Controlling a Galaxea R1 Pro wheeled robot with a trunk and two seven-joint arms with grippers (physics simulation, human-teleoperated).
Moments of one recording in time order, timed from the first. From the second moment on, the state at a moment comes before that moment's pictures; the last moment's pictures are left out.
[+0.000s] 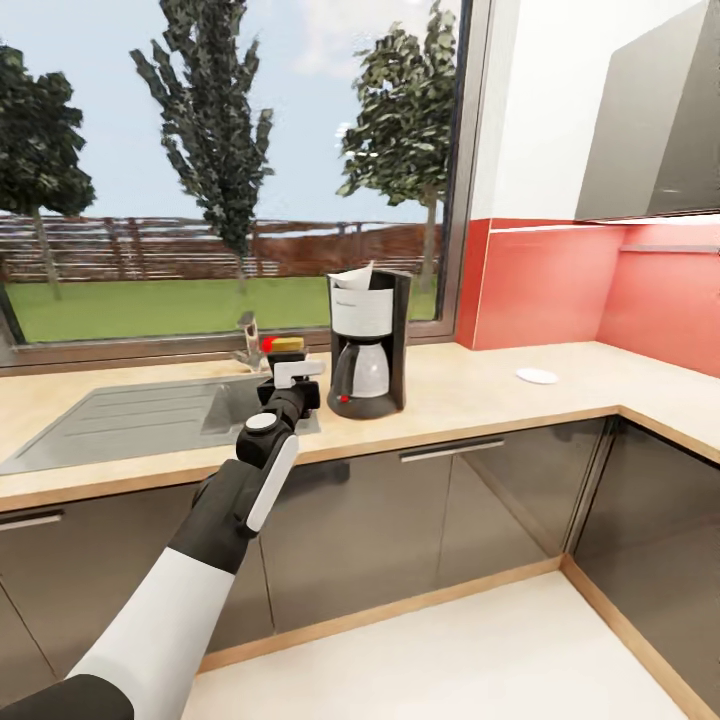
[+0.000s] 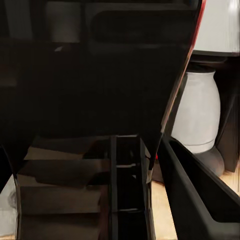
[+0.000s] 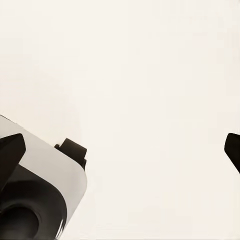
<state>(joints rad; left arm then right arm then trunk) -0.82 -0.13 -0.29 -1.25 0.20 0.47 0.38 -0.08 -0.09 0.01 -0.10 0.54 -0.29 0.00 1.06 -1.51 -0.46</state>
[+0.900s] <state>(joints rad) -0.82 -0.13 -0.29 -1.25 0.20 0.47 0.38 -0.08 -0.09 0.01 -0.10 0.54 -0.29 0.00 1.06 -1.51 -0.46</state>
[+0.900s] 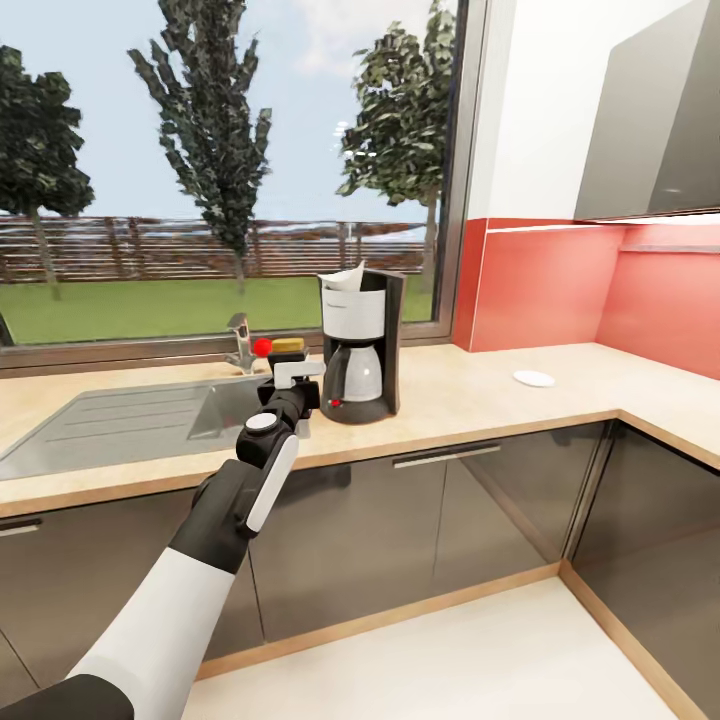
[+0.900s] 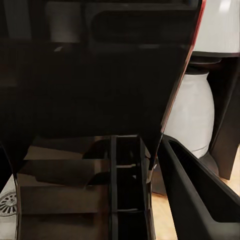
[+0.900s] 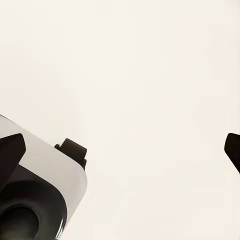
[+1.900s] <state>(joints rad) -0.79 -0.13 -0.29 -1.24 0.20 0.47 0.38 -0.08 -0.09 0.01 -0.10 0.54 -0.29 0.00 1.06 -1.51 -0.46</state>
